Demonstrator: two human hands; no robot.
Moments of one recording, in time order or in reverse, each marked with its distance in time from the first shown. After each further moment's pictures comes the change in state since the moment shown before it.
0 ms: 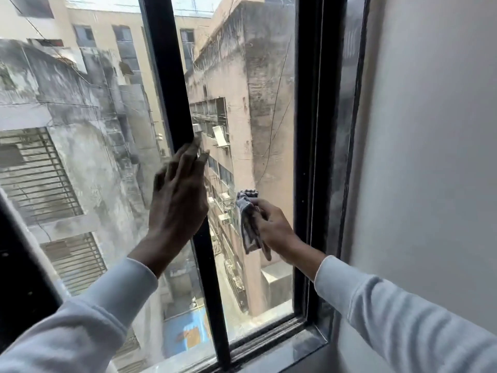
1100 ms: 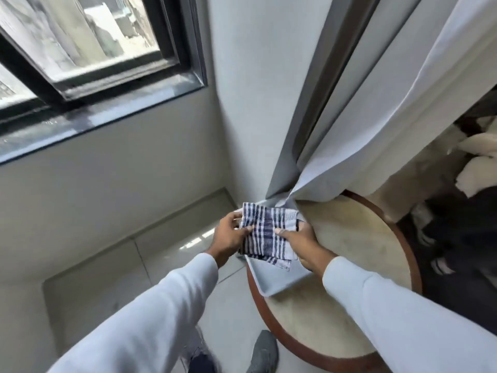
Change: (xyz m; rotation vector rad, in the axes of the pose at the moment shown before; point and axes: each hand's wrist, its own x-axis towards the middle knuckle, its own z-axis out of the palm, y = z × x) left_hand -0.657 0.452 0.171 -1.036 -1.313 -1.159; right_hand -0.591 0.466 -0.213 0.025 0.396 1.217
